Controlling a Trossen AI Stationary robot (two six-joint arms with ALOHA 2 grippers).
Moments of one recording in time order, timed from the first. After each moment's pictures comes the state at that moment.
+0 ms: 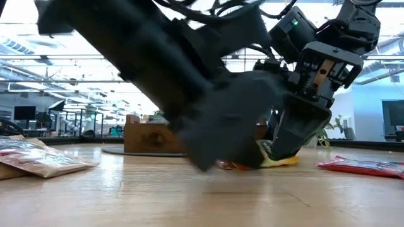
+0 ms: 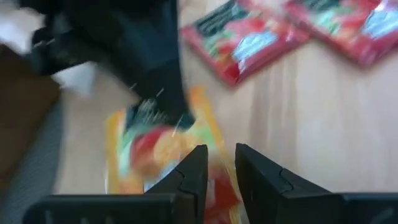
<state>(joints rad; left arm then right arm) -0.51 2.25 1.43 -0.07 -0.63 -0.33 0.18 1.79 0.66 0.33 -0.37 0.52</state>
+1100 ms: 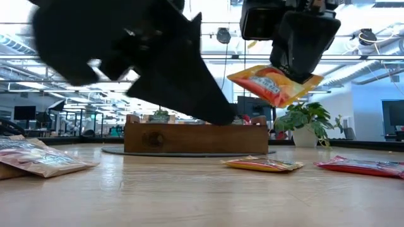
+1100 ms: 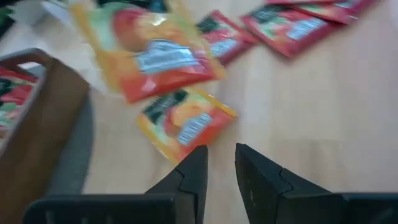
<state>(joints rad) -0.63 2.16 1.43 -0.21 -0.73 -0.40 0.21 1.64 1.06 -0.42 -0.45 0.43</state>
